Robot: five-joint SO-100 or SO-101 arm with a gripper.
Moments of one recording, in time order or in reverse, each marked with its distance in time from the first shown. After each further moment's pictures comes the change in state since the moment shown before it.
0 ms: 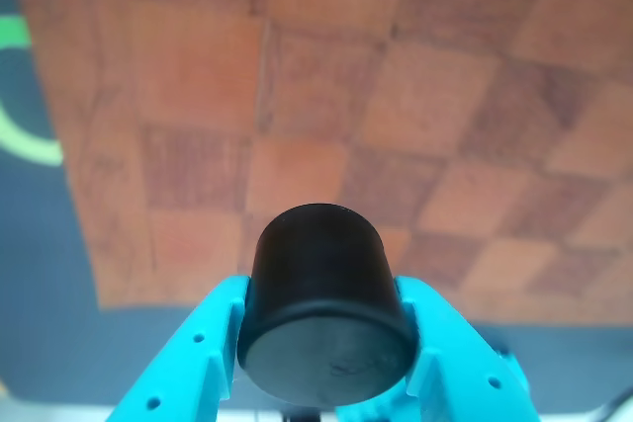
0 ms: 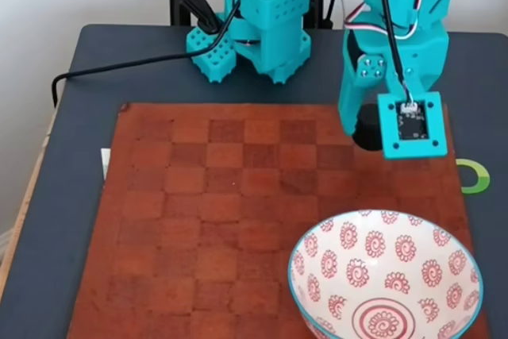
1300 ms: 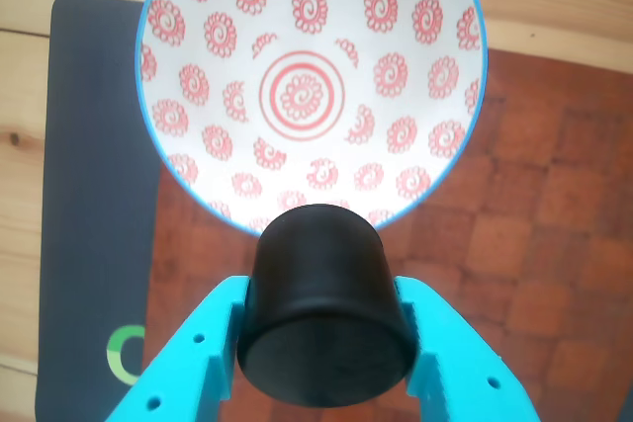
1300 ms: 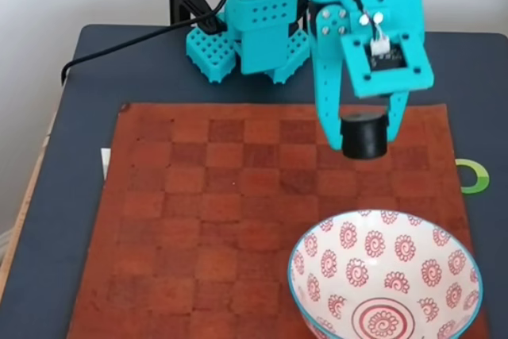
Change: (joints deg) arm 20.7 -11.2 -33.8 -9.2 -19.3
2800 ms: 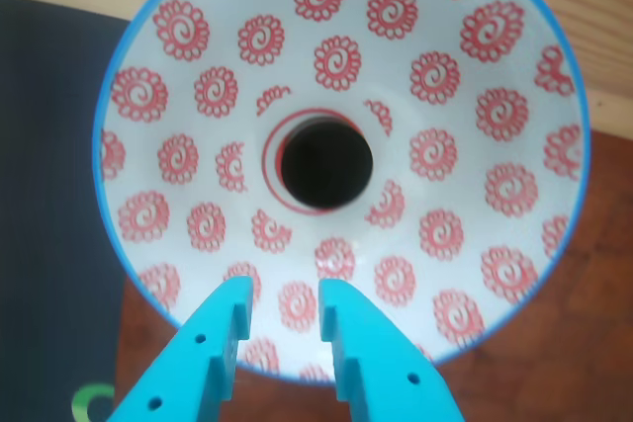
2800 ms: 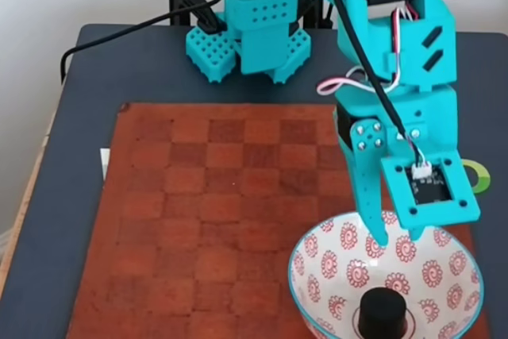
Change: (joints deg) arm 0.4 -29.4 -32.2 12.0 -4.0
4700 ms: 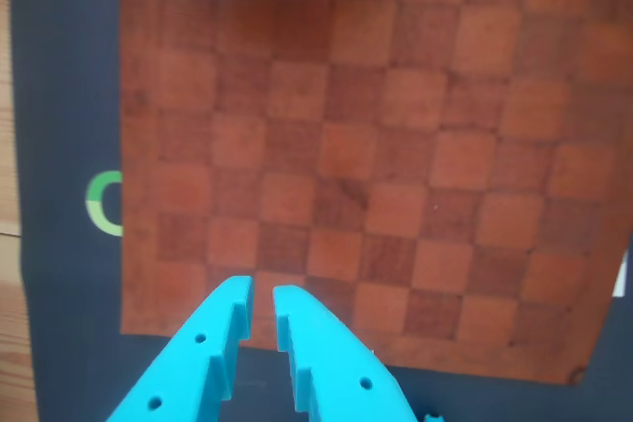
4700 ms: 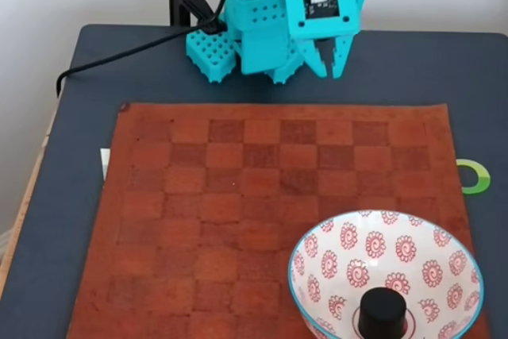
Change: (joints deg) arm -1.1 83.1 88.8 -10.6 10.7
